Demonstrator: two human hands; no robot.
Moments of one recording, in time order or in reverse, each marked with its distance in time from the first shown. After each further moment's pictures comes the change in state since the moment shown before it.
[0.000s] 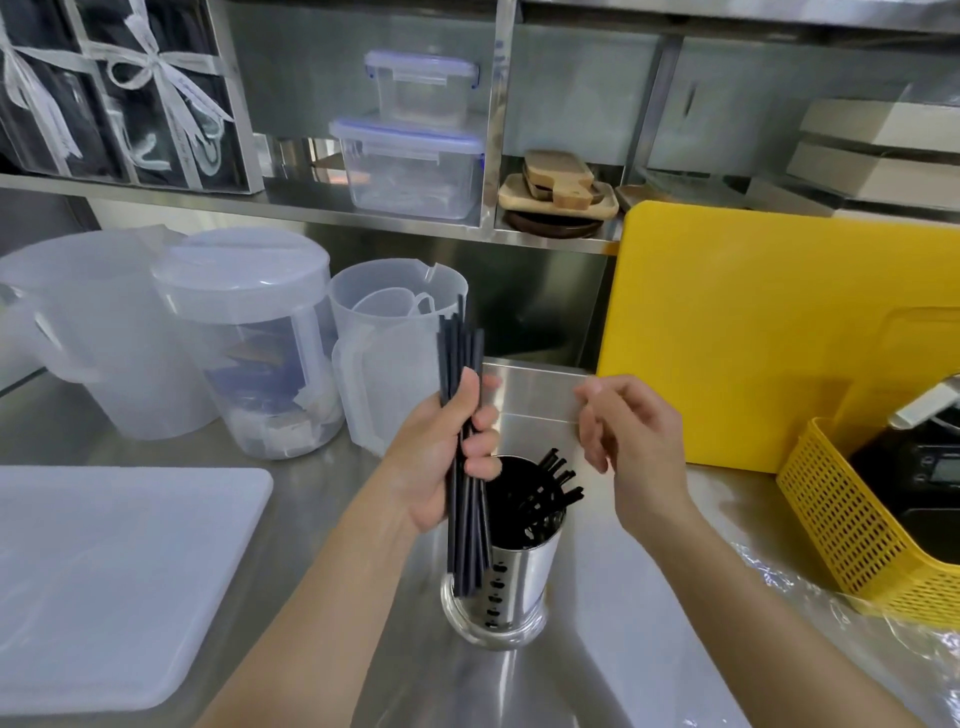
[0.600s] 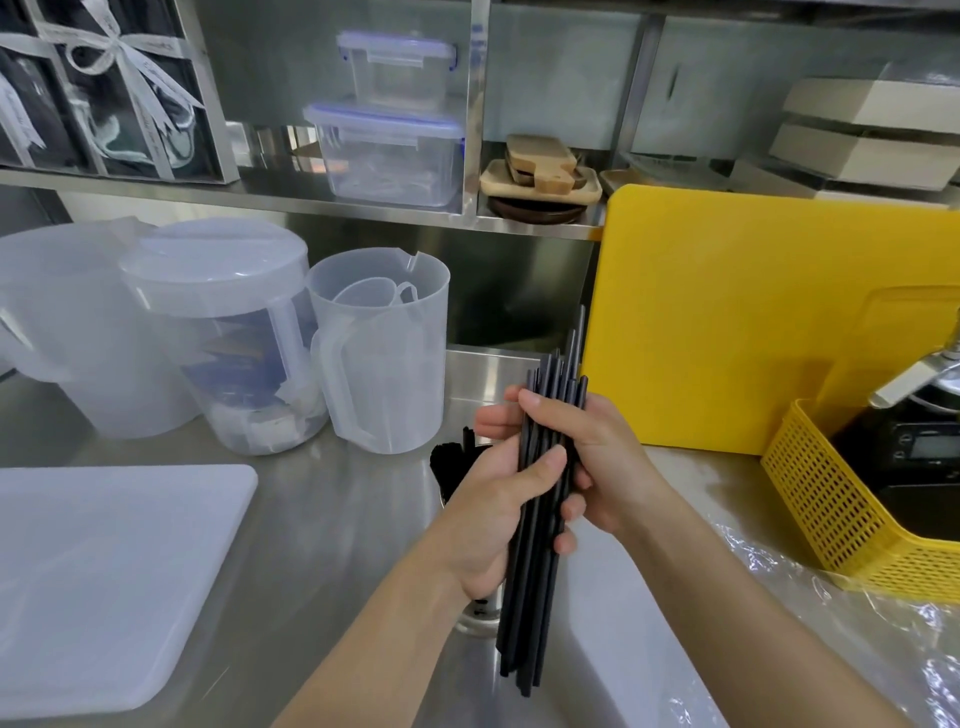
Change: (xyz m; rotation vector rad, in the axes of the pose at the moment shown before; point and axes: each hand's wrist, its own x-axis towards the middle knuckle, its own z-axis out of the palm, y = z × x) left_hand -0.028 -0.049 0.035 0.134 -0.191 -0.053; right_hand -0.008 -0.018 0.012 0.228 -0.267 0.437
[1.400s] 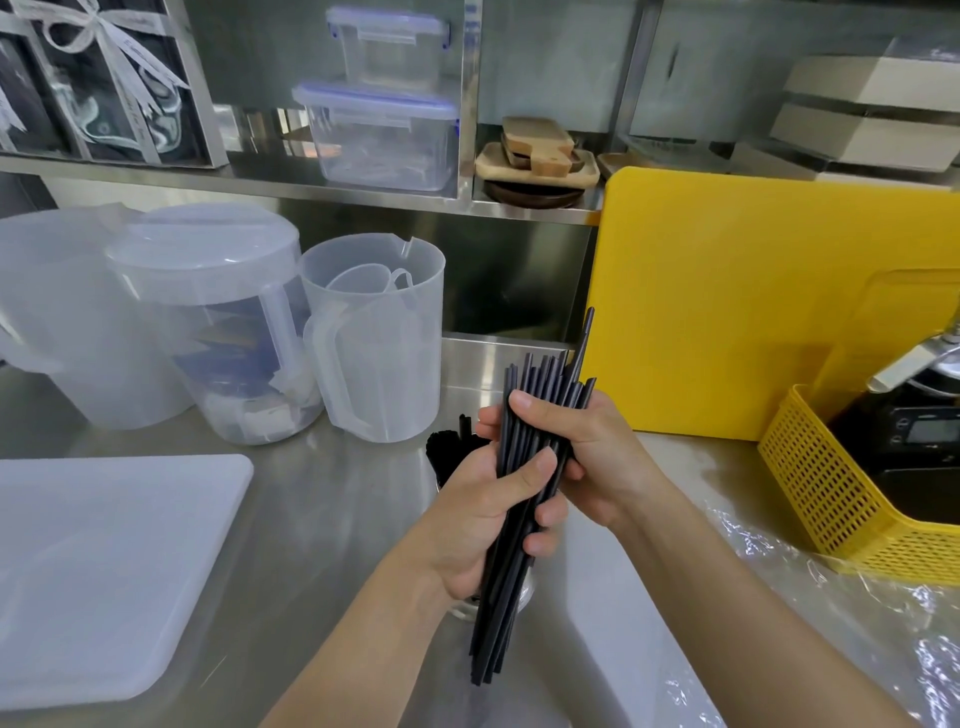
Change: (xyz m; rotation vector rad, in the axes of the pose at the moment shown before) left_hand -0.003 -0.007 -0.012 -0.064 -0.038 -0.041; right_hand -0.002 0.007 -0.002 0.045 -0.026 0.013
